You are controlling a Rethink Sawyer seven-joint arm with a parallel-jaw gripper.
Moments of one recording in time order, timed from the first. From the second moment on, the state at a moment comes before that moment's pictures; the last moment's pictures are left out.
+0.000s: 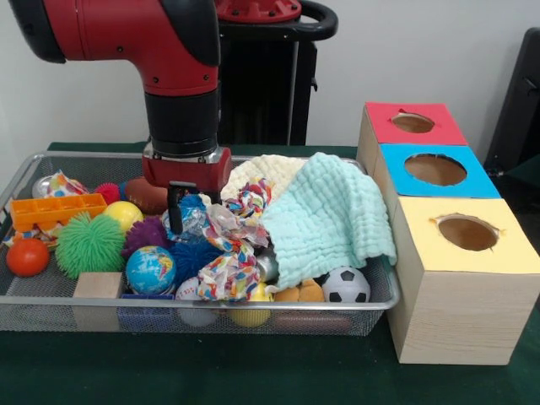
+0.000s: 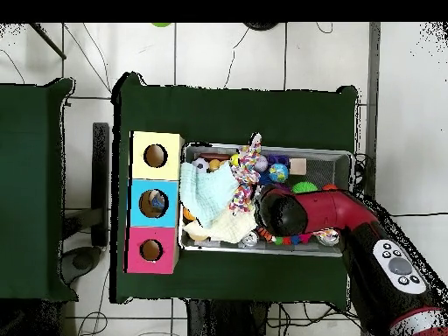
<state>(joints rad) -0.76 -0.56 0.48 1.71 -0.71 0.44 2.14</state>
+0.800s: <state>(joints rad) -0.82 -0.53 0.57 1.69 -0.71 0.50 2.07</state>
